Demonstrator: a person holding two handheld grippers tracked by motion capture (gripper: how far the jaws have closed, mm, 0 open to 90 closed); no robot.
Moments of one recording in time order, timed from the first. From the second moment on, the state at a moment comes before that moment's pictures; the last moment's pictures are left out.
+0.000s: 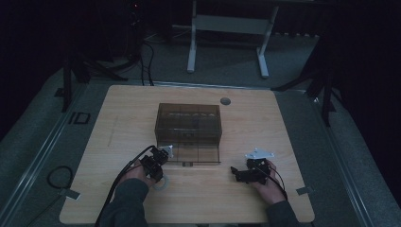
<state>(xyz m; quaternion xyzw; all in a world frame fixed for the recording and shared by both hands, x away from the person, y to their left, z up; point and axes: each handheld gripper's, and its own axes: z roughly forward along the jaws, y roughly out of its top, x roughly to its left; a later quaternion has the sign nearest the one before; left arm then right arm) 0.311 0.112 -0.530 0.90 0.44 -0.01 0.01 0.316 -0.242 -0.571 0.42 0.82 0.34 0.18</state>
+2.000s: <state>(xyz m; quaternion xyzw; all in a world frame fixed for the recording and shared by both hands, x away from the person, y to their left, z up) 0.312 0.117 -0.474 0.89 0.44 0.03 0.10 0.316 -0.241 -0.571 0.42 0.82 0.34 0.18</state>
